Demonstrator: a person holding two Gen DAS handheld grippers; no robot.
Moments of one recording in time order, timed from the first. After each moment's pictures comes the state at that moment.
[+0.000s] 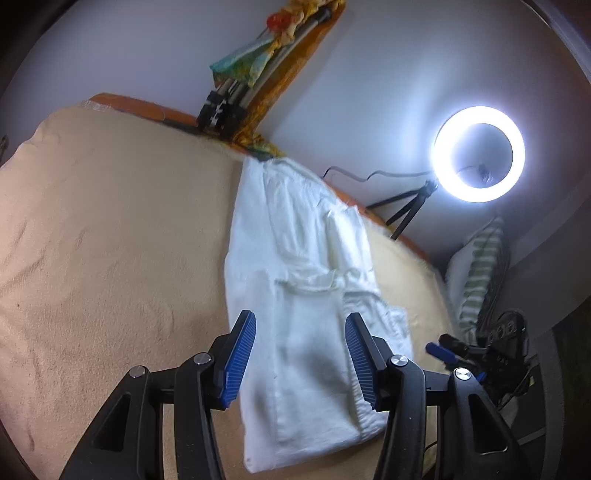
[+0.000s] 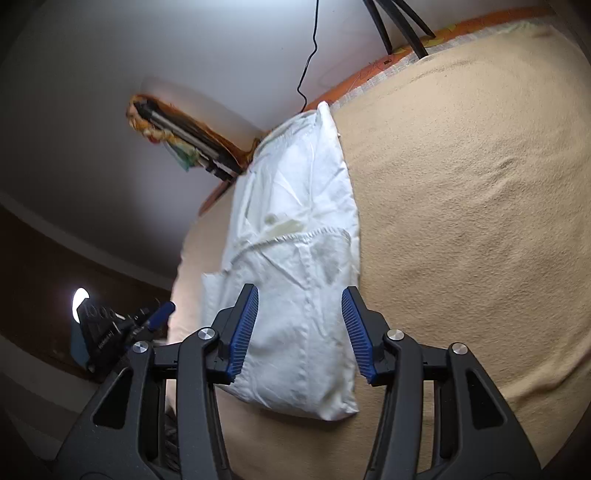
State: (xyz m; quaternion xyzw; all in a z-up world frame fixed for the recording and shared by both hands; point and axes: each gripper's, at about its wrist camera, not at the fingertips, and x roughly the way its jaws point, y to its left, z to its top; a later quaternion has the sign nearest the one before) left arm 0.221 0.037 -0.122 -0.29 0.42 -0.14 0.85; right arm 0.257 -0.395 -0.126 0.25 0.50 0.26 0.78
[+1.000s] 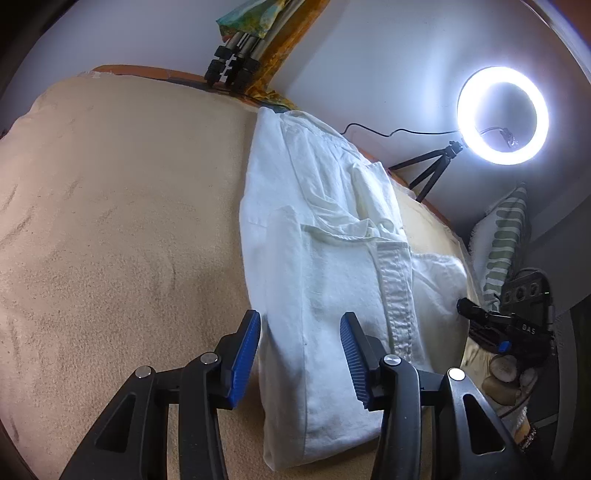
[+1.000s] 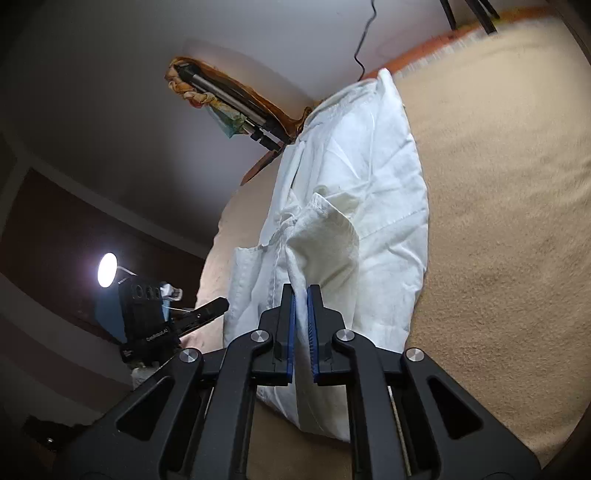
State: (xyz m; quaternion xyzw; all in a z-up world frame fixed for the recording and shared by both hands) left arm 0.221 0.019 -0.159 -0.27 0.47 -0.13 0.83; right arm 0.288 -0.387 -0.171 0.34 0.49 0.39 0.70
